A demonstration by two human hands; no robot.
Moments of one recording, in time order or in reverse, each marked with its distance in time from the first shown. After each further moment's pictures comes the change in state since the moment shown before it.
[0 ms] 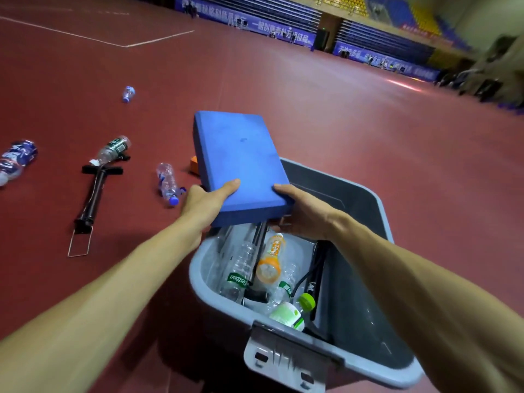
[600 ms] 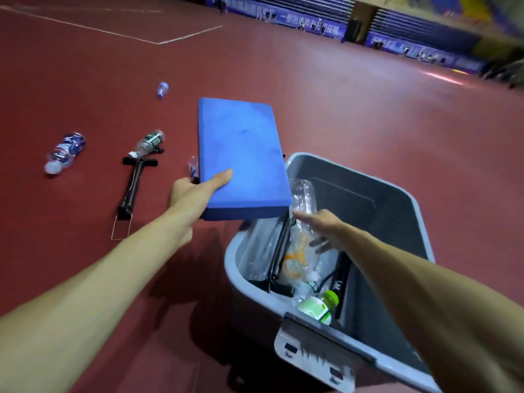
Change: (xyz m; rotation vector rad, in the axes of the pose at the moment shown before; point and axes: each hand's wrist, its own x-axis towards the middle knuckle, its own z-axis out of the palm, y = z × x) left_hand -0.004 -0.008 -0.063 -0.088 0.149 -0.012; right_hand 0.021 0.034 0.016 -0.624 0.354 0.191
